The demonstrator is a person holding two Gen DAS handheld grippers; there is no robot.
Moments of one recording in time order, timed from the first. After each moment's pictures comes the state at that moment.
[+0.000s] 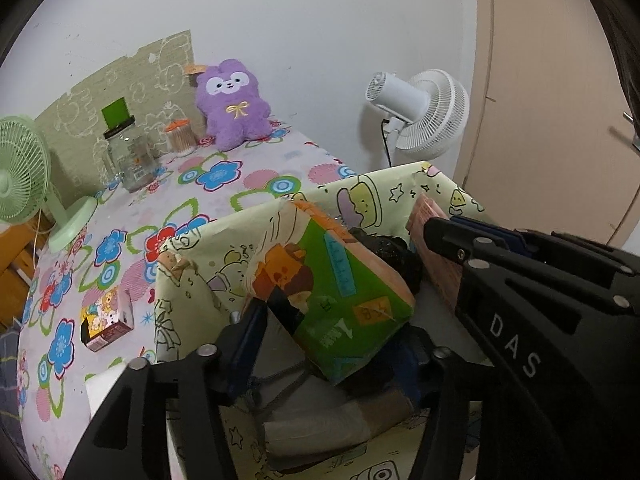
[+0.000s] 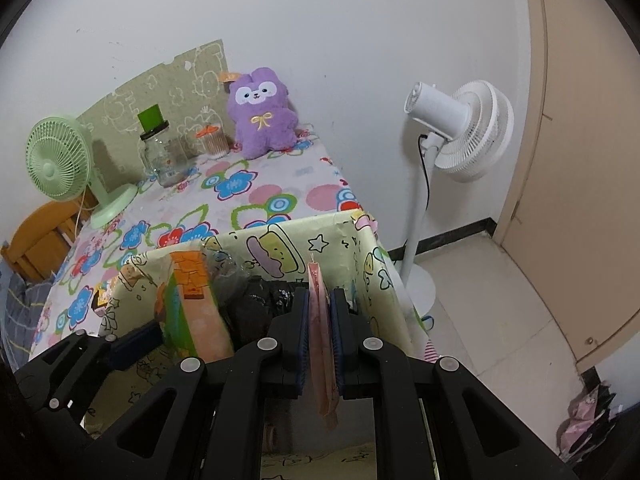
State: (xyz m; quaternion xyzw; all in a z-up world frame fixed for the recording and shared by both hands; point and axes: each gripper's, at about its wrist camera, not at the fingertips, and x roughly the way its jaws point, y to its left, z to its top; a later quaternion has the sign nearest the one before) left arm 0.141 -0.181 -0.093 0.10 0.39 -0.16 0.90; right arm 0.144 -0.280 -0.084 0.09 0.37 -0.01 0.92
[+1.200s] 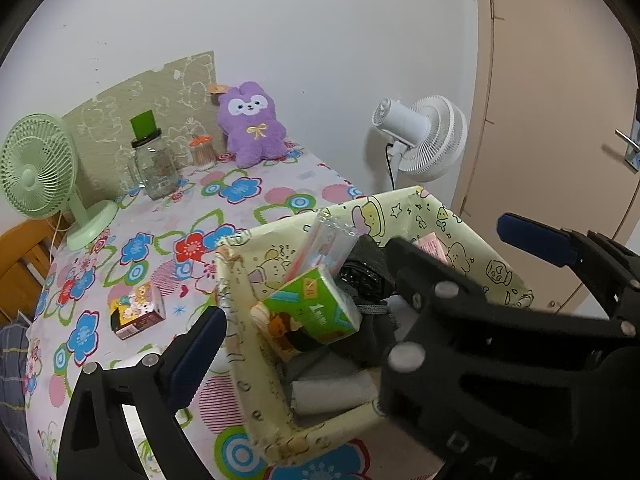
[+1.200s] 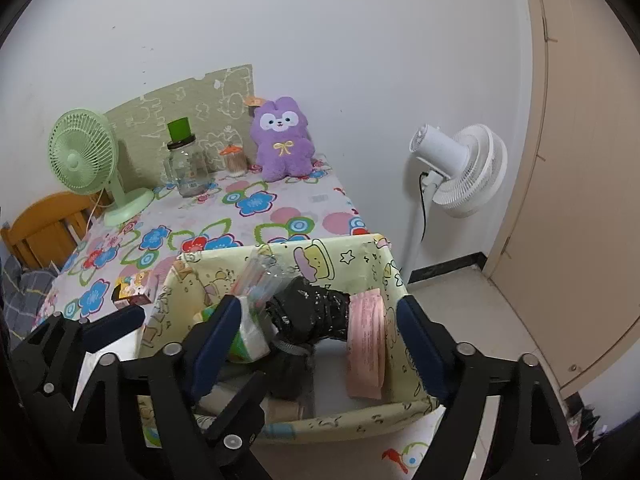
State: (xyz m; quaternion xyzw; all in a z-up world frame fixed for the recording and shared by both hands) left arm 0.105 -0.152 -0.063 0.09 0.36 -0.16 0.92; right arm 0.098 -0.243 -0.048 0.04 0.32 -0.02 0.94
